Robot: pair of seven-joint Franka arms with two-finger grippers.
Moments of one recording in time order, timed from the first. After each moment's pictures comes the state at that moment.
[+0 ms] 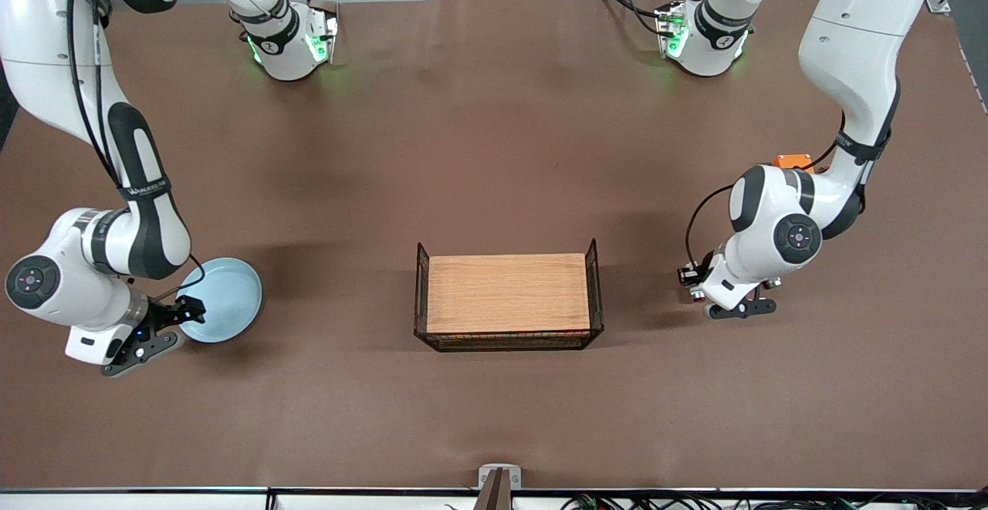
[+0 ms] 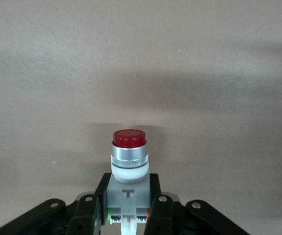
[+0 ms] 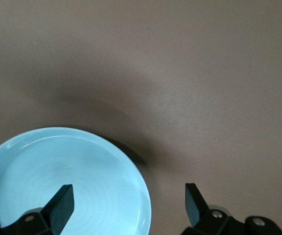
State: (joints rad) left arm -0.02 0.55 -0.17 -1.90 0.03 2.40 -0.29; right arm -0.11 0.73 -0.03 -1.55 -0.05 2.32 -0.63
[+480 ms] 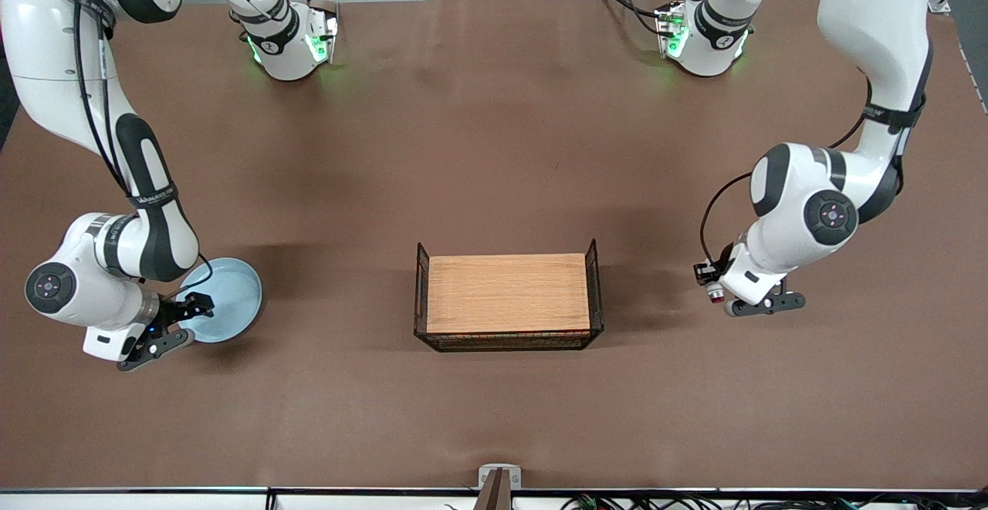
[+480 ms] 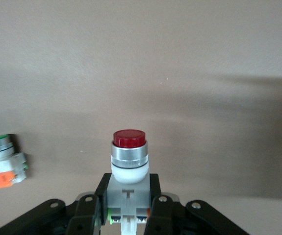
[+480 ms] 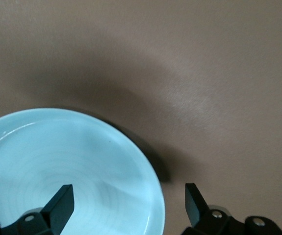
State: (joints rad) left arm -0.02 0.40 -0.17 -1.89 0.03 2.30 -0.32; right arm -0.12 0.75 -0.03 -1.58 -0.05 2.32 -0.63
